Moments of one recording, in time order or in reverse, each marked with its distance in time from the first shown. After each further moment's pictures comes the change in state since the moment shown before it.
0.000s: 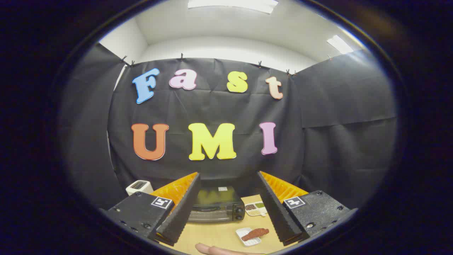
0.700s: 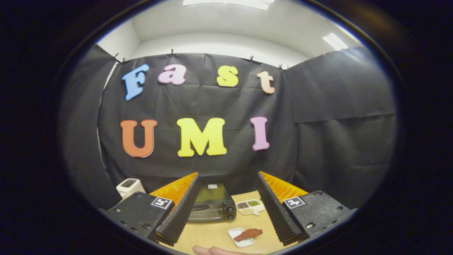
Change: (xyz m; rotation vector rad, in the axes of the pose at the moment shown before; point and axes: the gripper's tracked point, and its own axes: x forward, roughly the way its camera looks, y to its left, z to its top) arm 0.030 -0.032 -0.023 0.025 0.051 -0.035
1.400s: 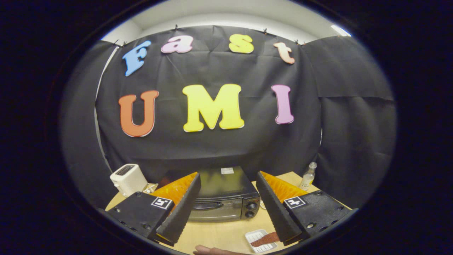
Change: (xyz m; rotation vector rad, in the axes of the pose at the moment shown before) arm 0.164 0.064 -0.128 -0.037 0.218 0.113
